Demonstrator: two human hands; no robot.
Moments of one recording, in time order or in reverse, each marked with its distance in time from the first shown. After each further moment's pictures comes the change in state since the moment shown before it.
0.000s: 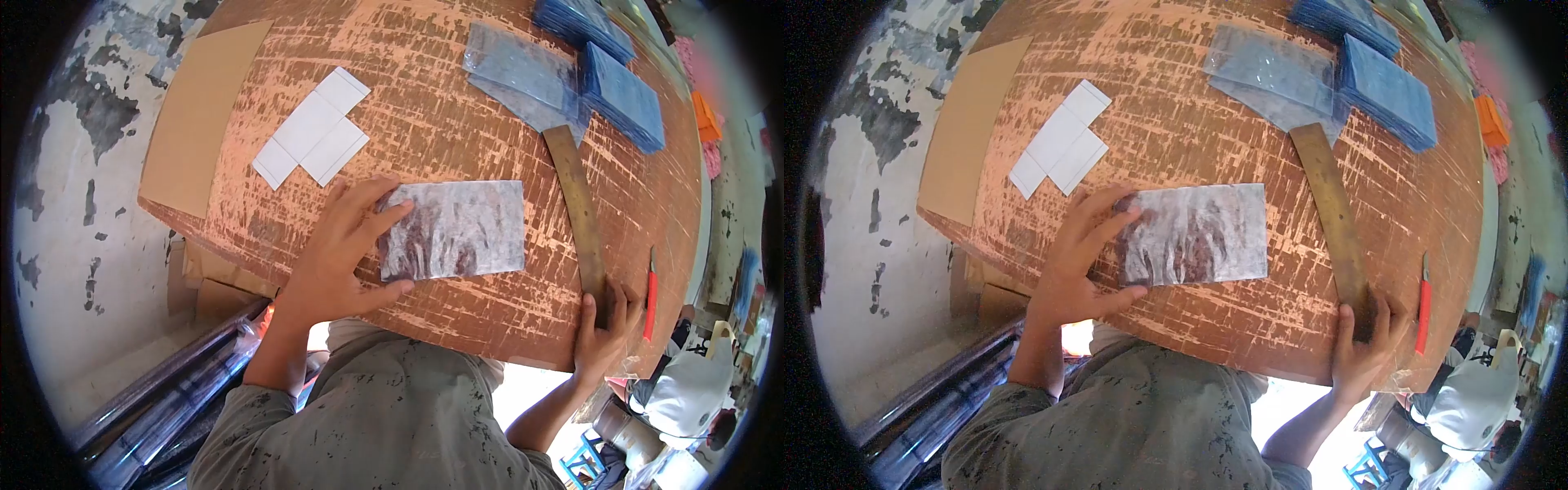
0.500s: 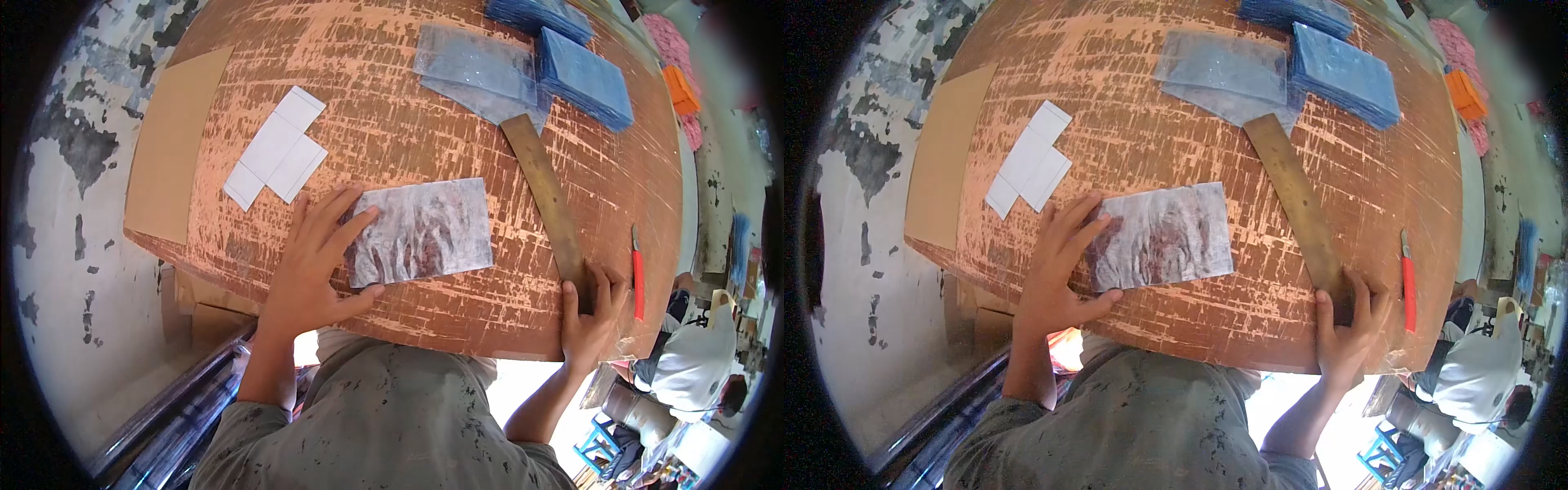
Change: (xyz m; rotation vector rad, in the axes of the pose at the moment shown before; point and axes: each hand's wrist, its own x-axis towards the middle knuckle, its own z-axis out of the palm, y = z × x) left_hand 0.002 0.003 0.006 0.144 -0.057 -0.025; right_hand 0.002 -0.001 -0.001 0.033 0.016 -0.010
